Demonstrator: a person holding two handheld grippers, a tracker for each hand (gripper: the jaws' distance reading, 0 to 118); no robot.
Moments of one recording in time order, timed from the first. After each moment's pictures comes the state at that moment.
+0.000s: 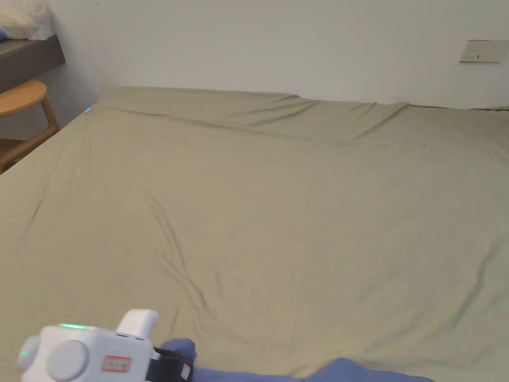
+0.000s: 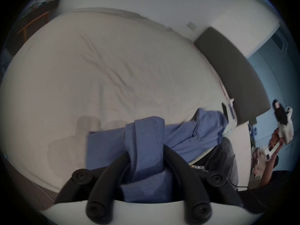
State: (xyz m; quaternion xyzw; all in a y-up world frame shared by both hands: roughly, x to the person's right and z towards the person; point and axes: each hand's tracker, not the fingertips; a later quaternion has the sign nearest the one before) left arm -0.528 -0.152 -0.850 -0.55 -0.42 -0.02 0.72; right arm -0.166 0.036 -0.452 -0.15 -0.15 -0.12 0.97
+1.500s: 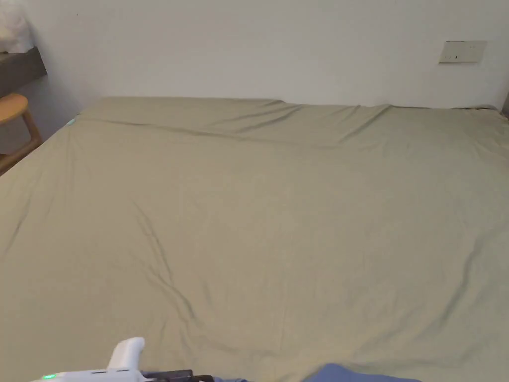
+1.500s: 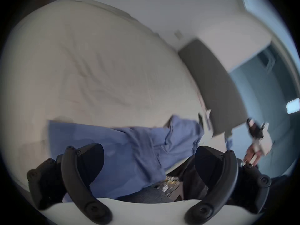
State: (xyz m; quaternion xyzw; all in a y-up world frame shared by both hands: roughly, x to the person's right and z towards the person) left arm -0.567 -0.167 -0.839 -0.51 -0.48 0.19 0.69; right arm -0.152 0.011 -0.424 -0.16 -0.18 -0.19 0.95
